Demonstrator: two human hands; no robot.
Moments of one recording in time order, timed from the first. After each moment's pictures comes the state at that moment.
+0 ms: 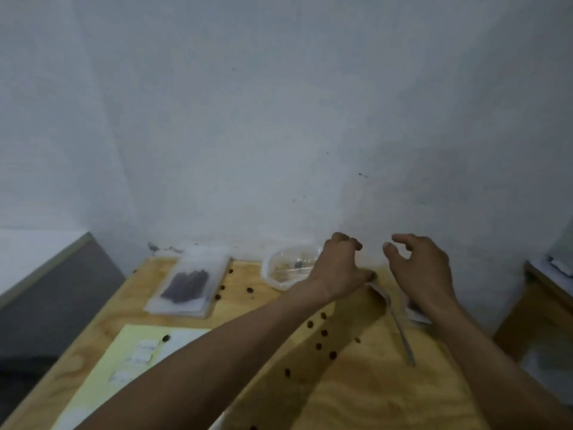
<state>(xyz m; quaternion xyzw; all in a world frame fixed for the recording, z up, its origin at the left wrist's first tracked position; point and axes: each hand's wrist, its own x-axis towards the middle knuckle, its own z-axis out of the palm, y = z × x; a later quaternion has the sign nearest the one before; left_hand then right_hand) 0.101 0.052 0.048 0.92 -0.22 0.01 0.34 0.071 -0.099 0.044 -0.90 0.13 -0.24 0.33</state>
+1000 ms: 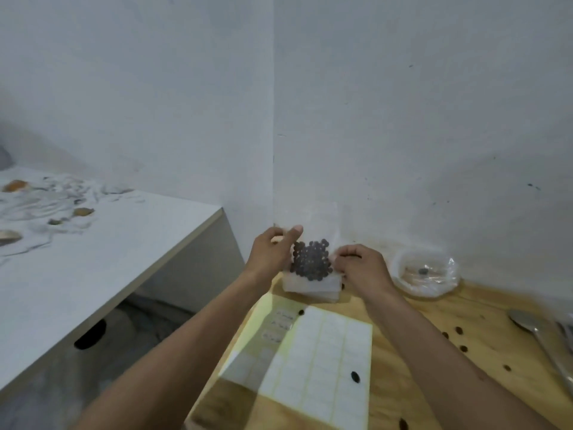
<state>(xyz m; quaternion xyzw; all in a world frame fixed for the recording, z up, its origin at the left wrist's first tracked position) 0.075 0.360 0.026 0.72 0.12 0.11 0.67 0.098 0.182 0.015 -0.77 0.02 0.03 0.63</state>
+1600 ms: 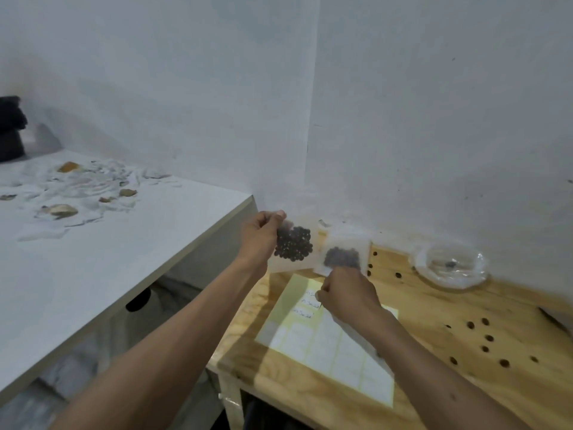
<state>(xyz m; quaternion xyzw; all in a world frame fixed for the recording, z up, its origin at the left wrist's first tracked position) 0.039 0.419 0.021 0.65 0.16 0.20 0.72 0.034 0.243 -0.009 -0.97 -0.18 0.02 0.15</state>
